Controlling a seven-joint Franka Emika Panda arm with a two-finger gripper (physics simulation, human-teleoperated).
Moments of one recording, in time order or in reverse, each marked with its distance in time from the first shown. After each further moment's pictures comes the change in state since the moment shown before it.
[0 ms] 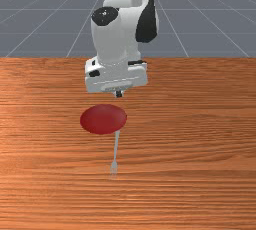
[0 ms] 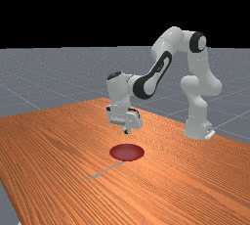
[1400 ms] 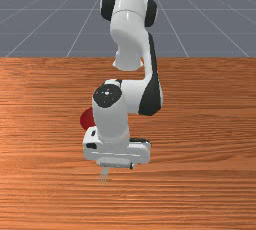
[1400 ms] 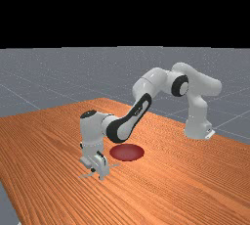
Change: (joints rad) arm -0.053 0.758 0.020 0.885 0.087 -0.001 0.234
